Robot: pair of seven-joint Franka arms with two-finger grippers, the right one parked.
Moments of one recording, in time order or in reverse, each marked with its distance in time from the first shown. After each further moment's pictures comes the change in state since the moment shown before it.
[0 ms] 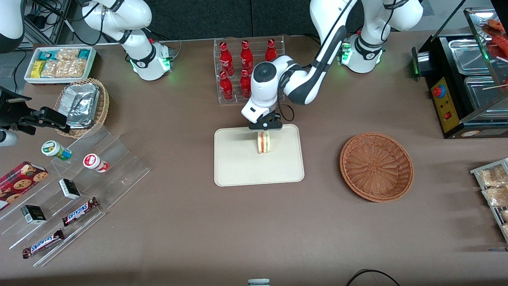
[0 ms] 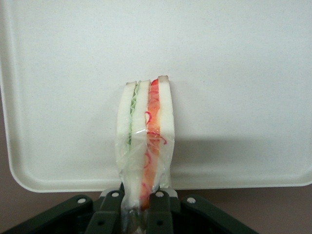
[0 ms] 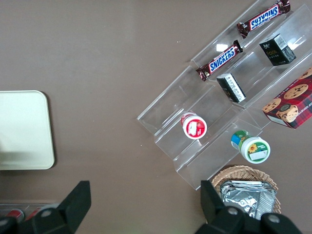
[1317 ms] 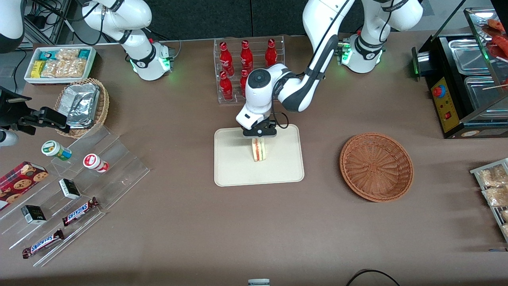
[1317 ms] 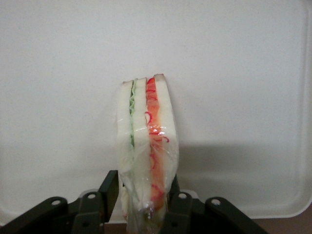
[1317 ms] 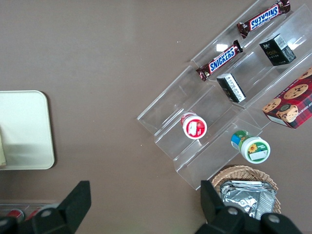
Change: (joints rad) arm -0.005 0.082 0.020 0.110 0.024 -0.009 -0.018
